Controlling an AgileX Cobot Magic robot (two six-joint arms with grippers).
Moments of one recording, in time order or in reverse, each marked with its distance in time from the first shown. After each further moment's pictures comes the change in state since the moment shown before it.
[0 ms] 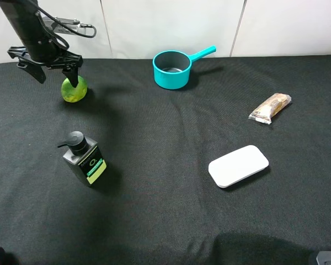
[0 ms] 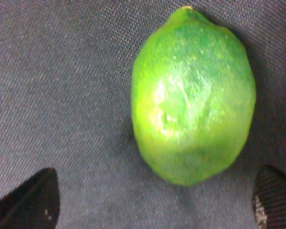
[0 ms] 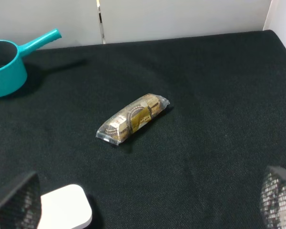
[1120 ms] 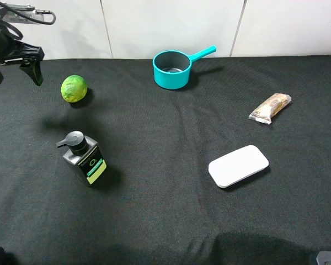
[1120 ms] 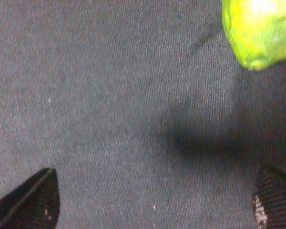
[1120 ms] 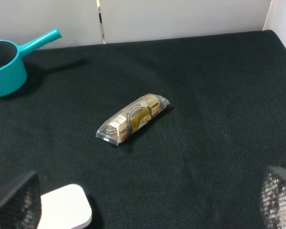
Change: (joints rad) left arm 0.116 -0.266 0.227 0.004 0.021 -0.007; right arm 0.000 0.000 0.000 0.000 0.000 0.000
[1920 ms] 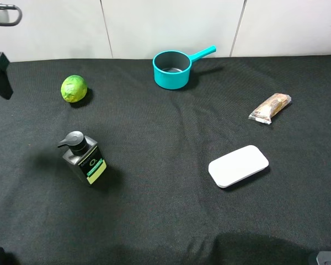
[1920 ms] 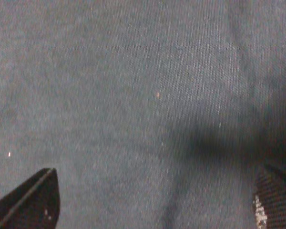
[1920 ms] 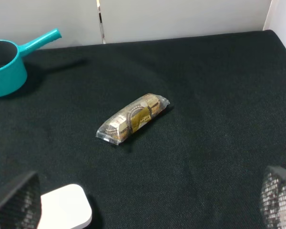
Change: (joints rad) left arm 0.000 -0.347 0.258 0.000 0.088 -0.005; right arm 0.000 0.000 0.000 0.000 0.000 0.000
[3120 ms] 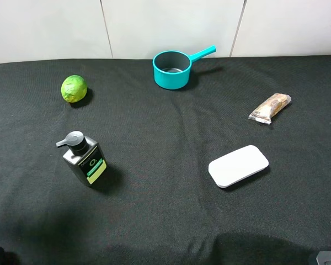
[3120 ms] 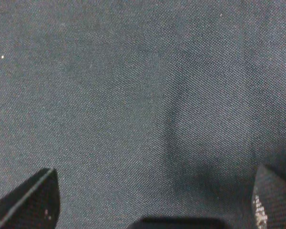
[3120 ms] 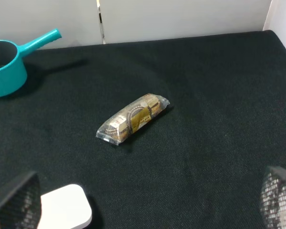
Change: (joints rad) left arm -0.009 -0.618 0.413 -0.004 0.090 0.019; right arm 0.000 0.000 0.000 0.000 0.000 0.000
